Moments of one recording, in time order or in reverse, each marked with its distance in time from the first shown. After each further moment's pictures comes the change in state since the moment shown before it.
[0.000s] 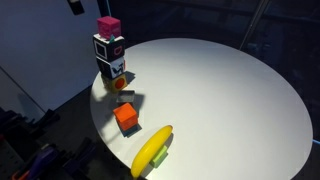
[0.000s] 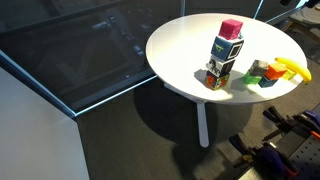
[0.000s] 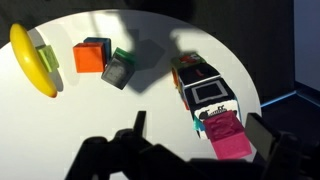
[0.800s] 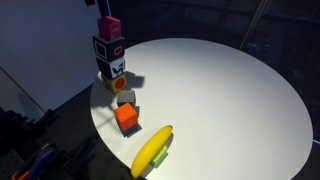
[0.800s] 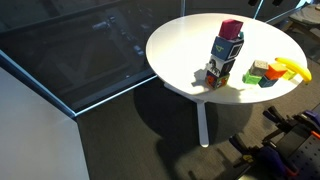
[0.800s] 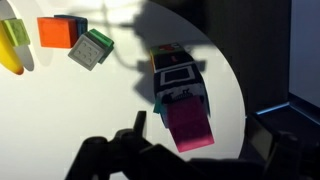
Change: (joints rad) arm 0.072 0.178 0.066 0.165 0.009 0.000 0.040
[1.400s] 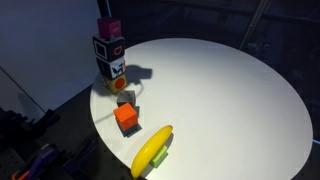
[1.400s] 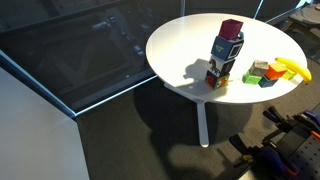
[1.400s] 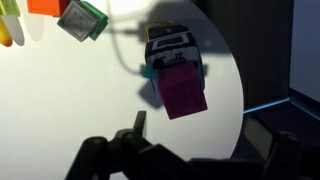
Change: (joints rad) arm 0.010 0.148 0.006 0.171 0.000 -0.015 0.000
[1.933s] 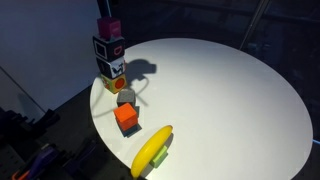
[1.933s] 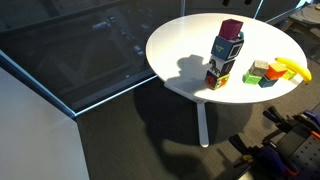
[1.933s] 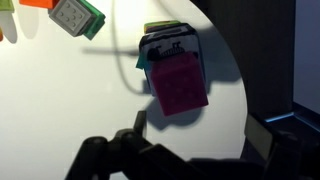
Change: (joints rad) arm 0.009 0.157 0.005 0.147 -0.002 -0.070 -0.004
